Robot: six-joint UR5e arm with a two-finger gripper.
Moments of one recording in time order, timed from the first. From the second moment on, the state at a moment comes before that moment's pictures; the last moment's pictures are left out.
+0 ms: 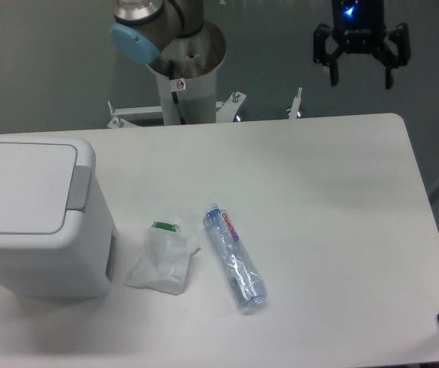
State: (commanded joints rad) arm 2.97 -1.42 -1.82 -1.06 1.41 1.43
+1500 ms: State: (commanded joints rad) arm 2.49 -1.47 -1.73 -1.00 1.15 0.32
